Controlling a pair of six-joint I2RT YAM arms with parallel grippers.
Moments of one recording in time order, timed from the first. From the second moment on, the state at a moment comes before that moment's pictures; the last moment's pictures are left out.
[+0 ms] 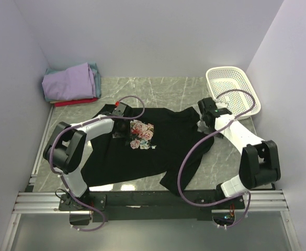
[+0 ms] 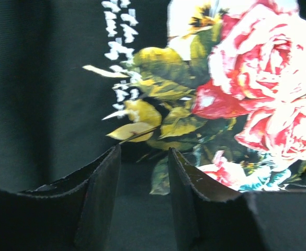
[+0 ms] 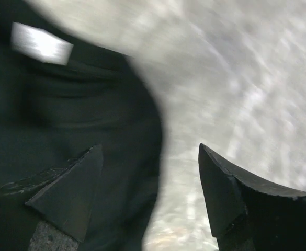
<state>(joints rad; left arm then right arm) -0.49 1.75 1.07 -0.45 -0.15 -0.51 0.25 1.51 1.01 -0.80 0.54 0.62</state>
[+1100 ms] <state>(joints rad) -0.35 1.68 1.08 -0.50 -0.26 -0.56 0.15 1.90 1.23 -0.37 -0.12 0.51</state>
